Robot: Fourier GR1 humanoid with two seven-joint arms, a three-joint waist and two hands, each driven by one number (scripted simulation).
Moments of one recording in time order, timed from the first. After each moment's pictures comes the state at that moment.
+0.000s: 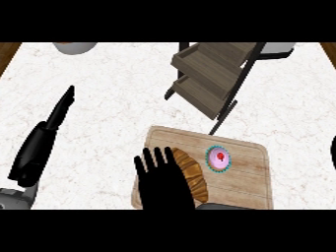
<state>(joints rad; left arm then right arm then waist) -0.10 0.47 -0.25 -1.63 -0.04 0.19 -0.06 -0.71 -0.17 1.10 -1.69 0.42 0.31 1.15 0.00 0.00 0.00</state>
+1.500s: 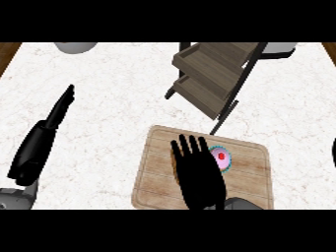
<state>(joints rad) -0.09 0.40 -0.17 -1.63 -0.10 0.11 -0.07 -0.44 -0.23 0.91 -1.68 0.74 0.41 0.99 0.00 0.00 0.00</state>
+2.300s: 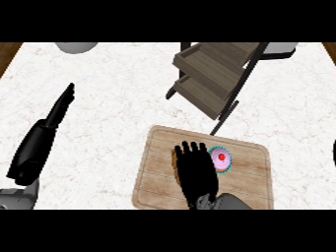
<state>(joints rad) -0.09 0.33 -0.12 -1.66 -0.16 0.04 -0.04 -0.34 -0.11 0.82 -1.47 0.95 0.39 0.83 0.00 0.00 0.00</state>
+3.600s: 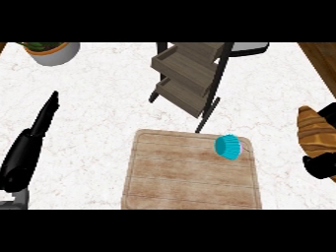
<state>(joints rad) -0.01 0.31 -0.04 -1.68 -0.20 0.04 -0.05 -0.16 -0.48 0.08 -1.95 0.89 0.39 0.90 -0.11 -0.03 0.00</state>
